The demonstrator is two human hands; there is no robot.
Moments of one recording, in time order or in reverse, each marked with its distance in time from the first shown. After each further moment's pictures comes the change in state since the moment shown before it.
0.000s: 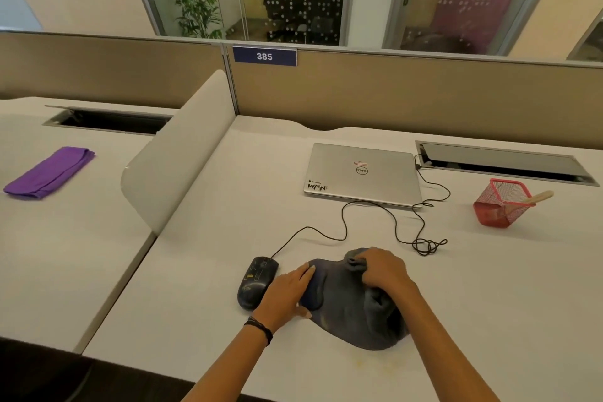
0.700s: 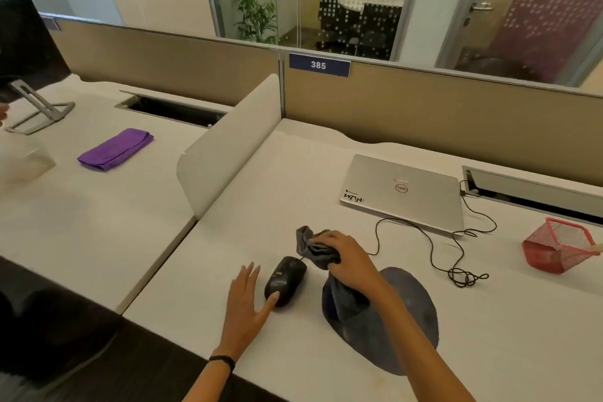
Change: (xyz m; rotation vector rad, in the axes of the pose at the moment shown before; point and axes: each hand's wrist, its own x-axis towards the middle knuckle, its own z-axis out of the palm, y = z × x) left_hand -0.082 -0.076 0.037 -0.374 0.589 -0.460; right_hand -0.001 -0.096 -0.010 0.425 0.137 -0.631
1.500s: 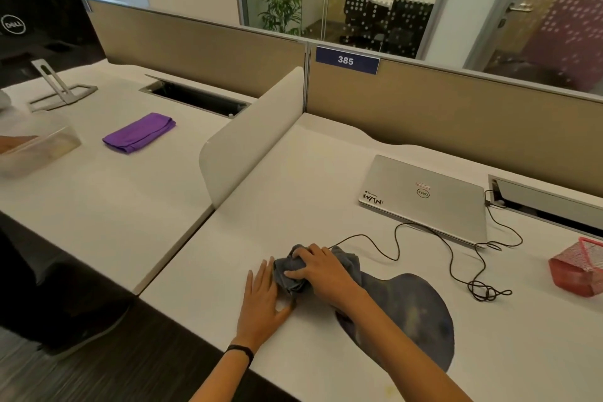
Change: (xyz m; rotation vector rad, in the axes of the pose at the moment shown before) left_hand 0.004 -0.015 0.017 0.255 -0.064 0.100; right_hand 0.025 -0.027 0.062 -0.660 -0.311 -0.383
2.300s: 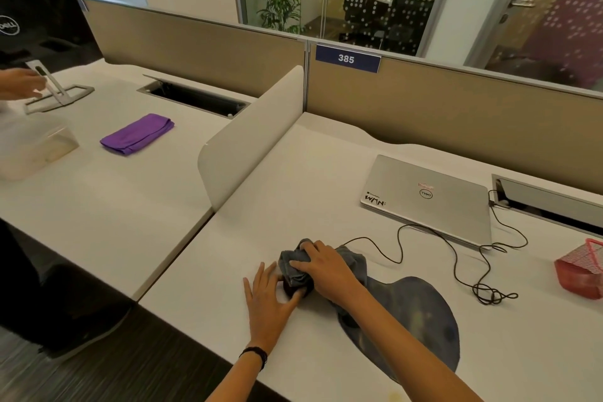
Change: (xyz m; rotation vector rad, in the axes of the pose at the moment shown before) left_hand 0.010 0.024 0.003 -0.281 0.230 -0.216; right_hand 0.014 0.017 0.021 -0.001 0.211 0.042
